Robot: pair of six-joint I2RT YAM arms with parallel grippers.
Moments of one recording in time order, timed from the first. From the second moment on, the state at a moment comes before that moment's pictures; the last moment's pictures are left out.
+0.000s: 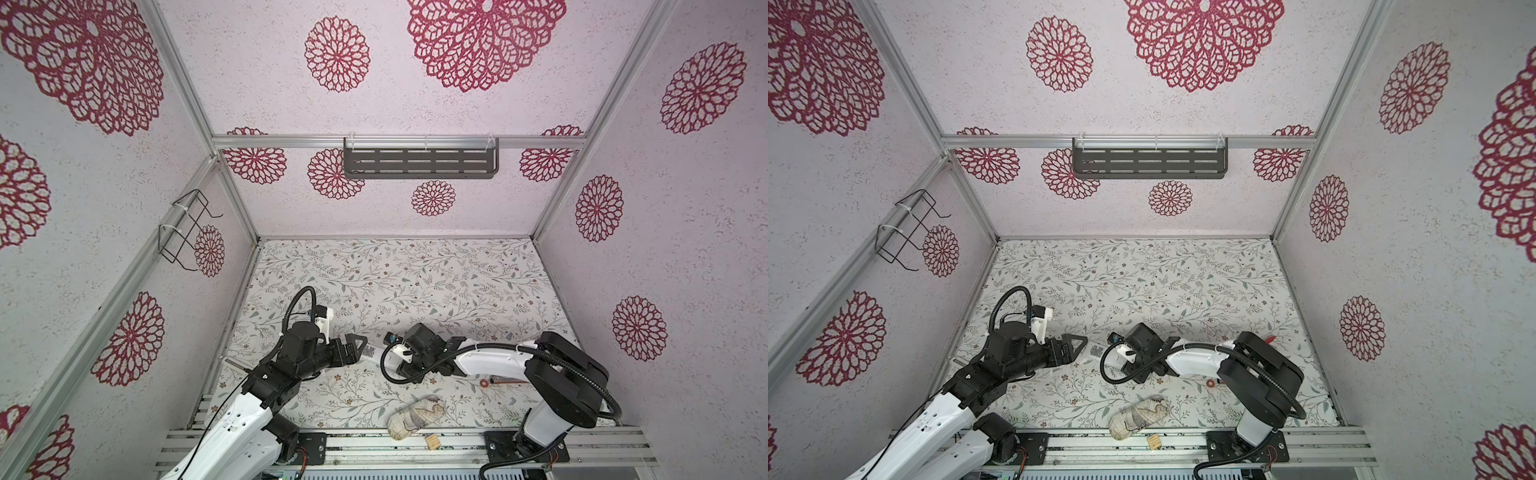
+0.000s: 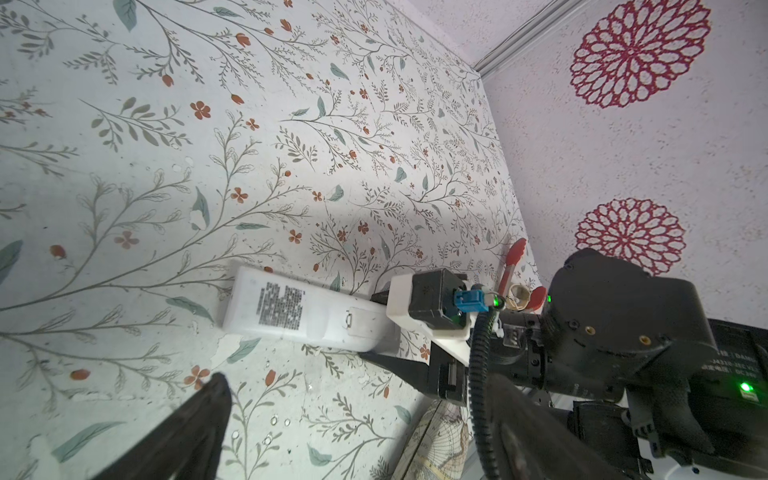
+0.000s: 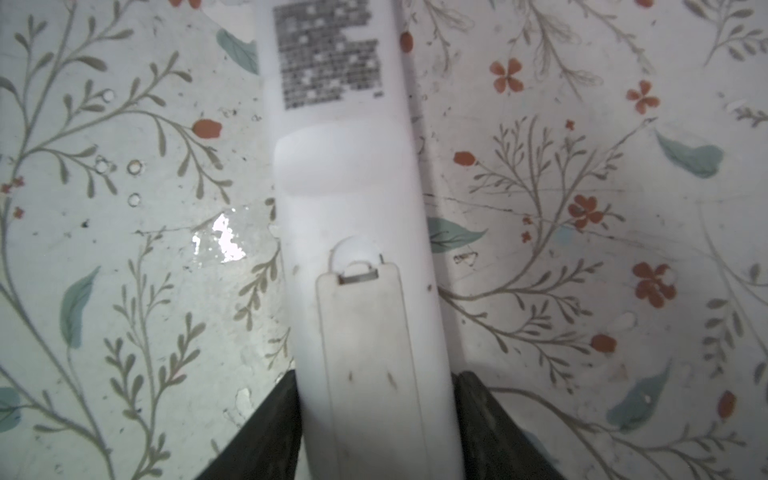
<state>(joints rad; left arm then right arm) -0.51 0.72 0.53 -0.40 0.22 -0.68 0.98 1.65 0.80 -0.17 -0.06 -0.11</state>
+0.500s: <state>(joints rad) -0.51 0.76 0.48 -0.27 0.19 -0.66 0.92 1.58 0.81 -0.17 -0.21 0.07</state>
